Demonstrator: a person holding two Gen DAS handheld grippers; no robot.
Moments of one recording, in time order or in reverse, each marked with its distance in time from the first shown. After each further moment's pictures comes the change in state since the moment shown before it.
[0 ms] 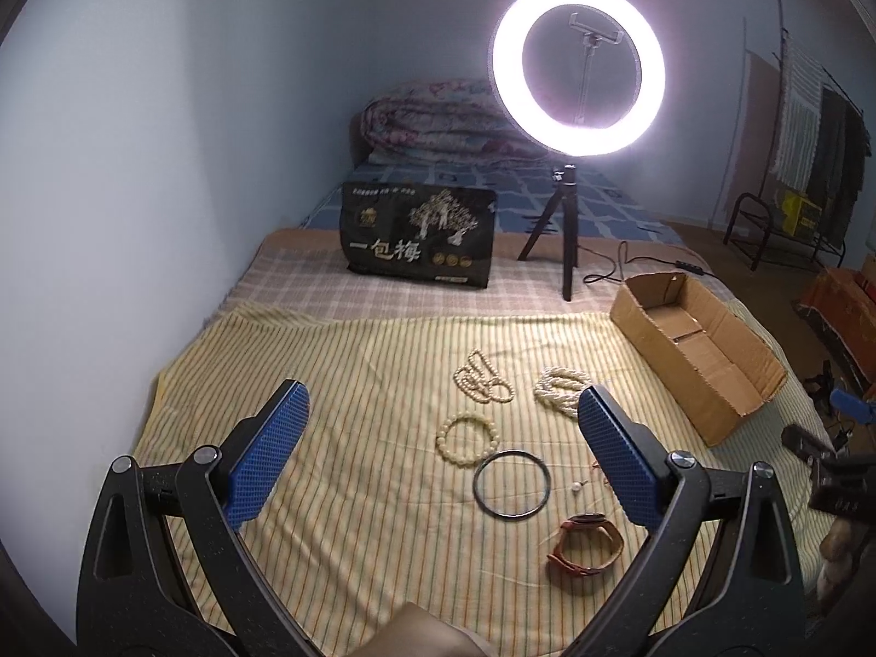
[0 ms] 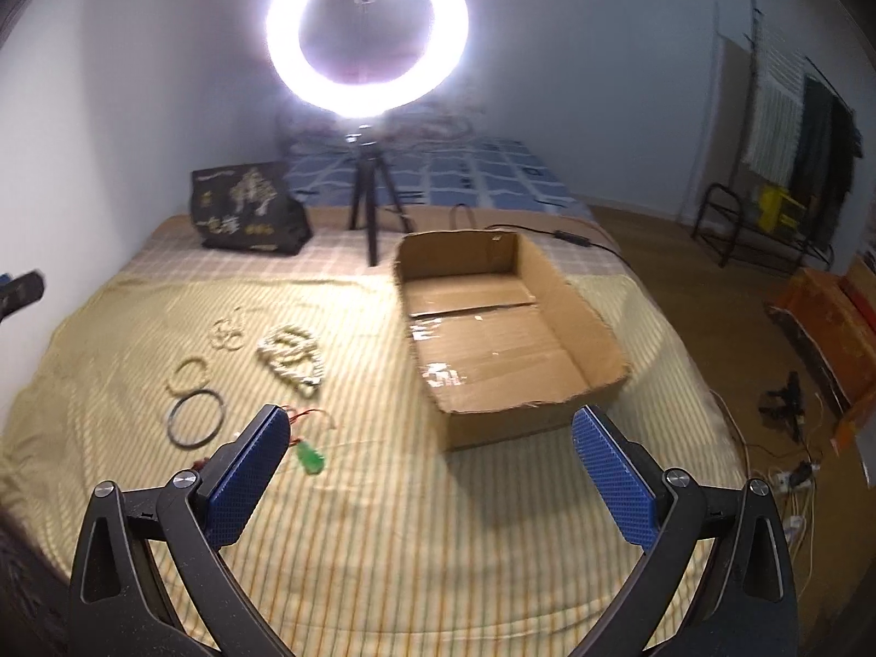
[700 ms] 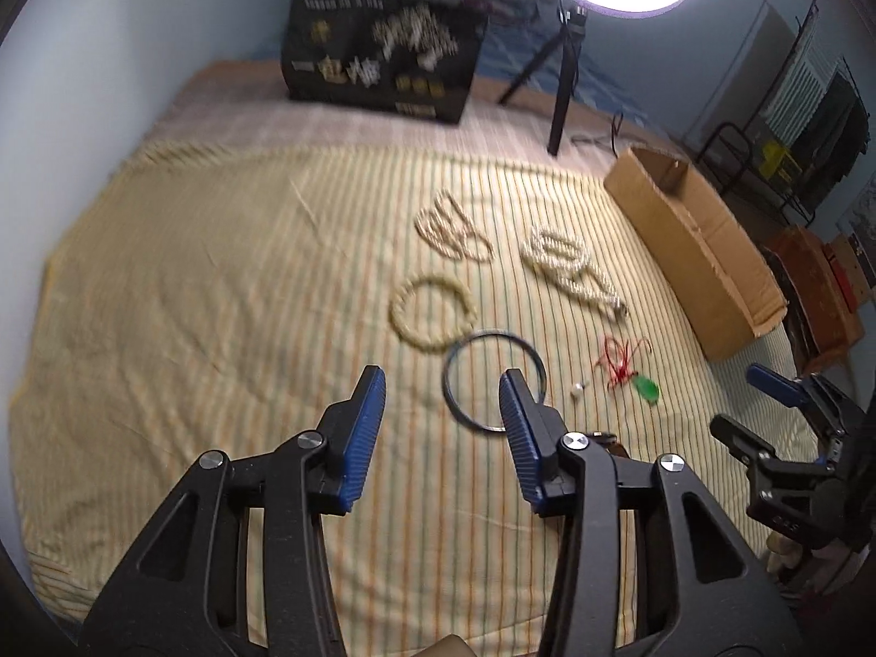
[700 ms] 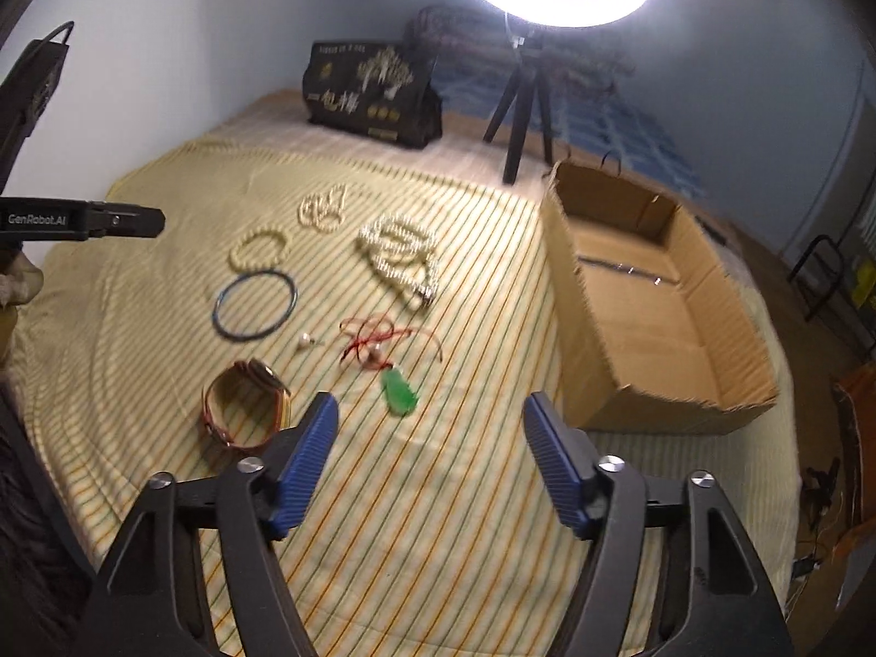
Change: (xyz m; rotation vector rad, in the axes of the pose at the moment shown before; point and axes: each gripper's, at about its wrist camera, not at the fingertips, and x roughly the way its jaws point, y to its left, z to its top) left arm 0.094 0.005 -0.047 -0.064 0.408 -0.169; right arm 0.063 0.055 -0.025 -0.257 0.204 0.211
